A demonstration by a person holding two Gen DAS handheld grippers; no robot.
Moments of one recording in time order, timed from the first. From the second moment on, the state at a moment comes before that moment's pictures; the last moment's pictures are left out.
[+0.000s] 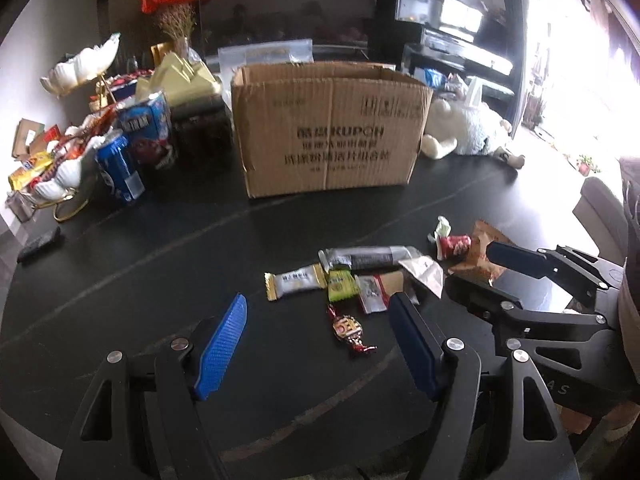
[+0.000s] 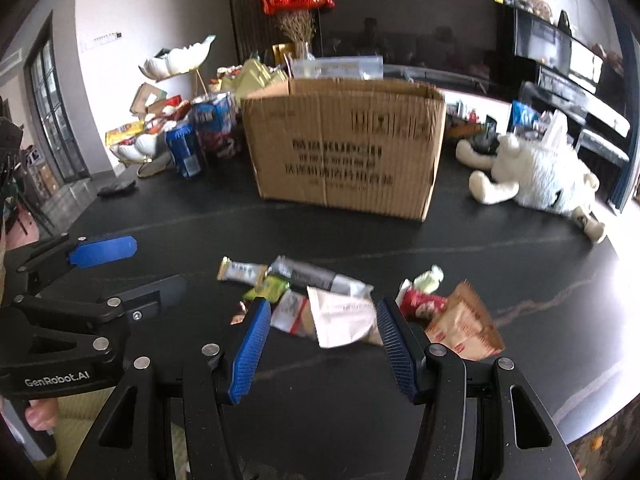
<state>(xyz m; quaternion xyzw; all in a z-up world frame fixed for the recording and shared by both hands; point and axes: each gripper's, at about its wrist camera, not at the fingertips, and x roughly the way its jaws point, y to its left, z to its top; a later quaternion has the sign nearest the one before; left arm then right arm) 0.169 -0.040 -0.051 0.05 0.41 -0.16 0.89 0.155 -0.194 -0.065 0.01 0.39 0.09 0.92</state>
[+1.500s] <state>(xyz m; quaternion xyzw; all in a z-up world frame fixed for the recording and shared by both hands) 0.238 -0.075 -0.133 0.01 0.50 -0.18 0.85 0.192 -0.214 -0.126 0.07 0.44 0.07 0.89</state>
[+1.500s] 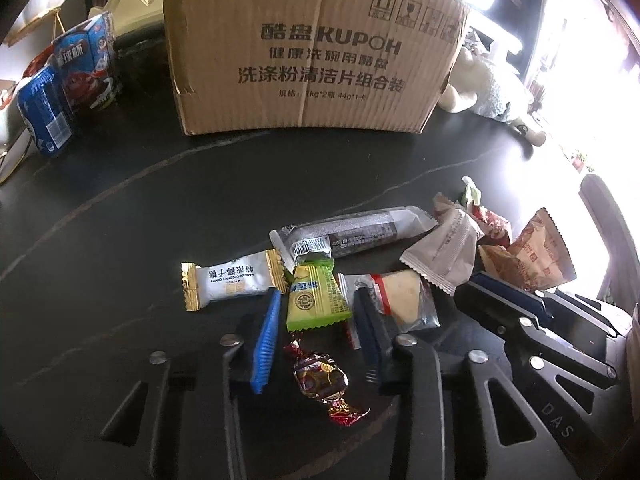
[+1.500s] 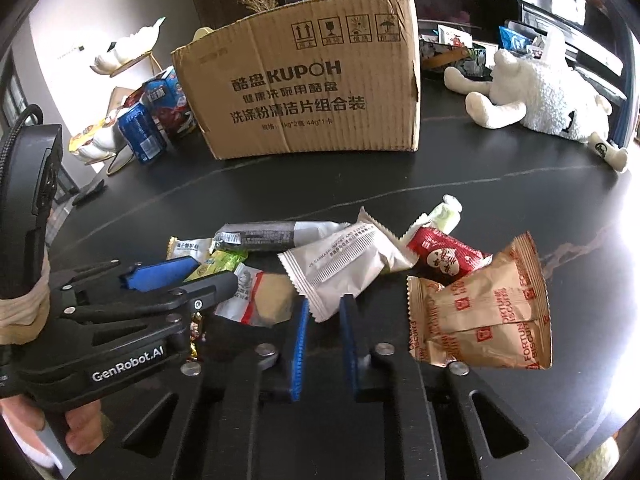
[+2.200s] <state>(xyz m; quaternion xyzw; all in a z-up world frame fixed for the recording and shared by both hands) 0.214 -0.080 -0.109 0.03 0.46 -0.19 0.87 0.182 -0.224 -0.115 0.12 0.43 0.11 0.89</state>
